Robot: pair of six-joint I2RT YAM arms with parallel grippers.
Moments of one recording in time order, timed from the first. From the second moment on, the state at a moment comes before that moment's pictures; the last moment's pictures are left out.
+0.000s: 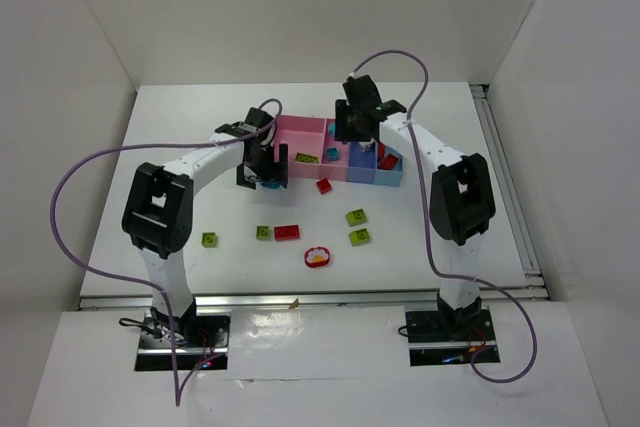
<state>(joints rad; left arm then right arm) -0.36 1.89 1.42 -0.70 0.02 -0.40 0.45 1.98 1.70 -0.53 0.09 0.39</state>
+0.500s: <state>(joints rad) -0.32 1.94 1.42 -0.63 0.03 -0.40 0.45 2.02 1.75 -0.54 0.13 0.39</state>
